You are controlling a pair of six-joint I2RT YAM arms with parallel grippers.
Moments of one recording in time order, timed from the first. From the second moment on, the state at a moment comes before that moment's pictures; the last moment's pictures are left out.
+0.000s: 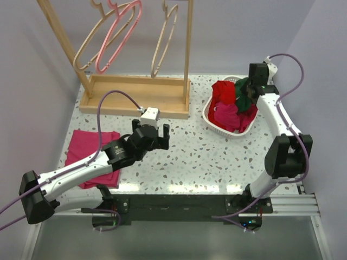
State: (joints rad) left arm -0.96 1.09 0.88 -0.38 -0.54 -0.51; right arm 0.04 1.68 1.47 -0.47 0.33 0.58
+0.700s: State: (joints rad) left arm -0.96 1.08 0.90 -0.37 -0.50 -0.51; right arm 0.07 1.74 2.04 -0.61 0.44 0.48
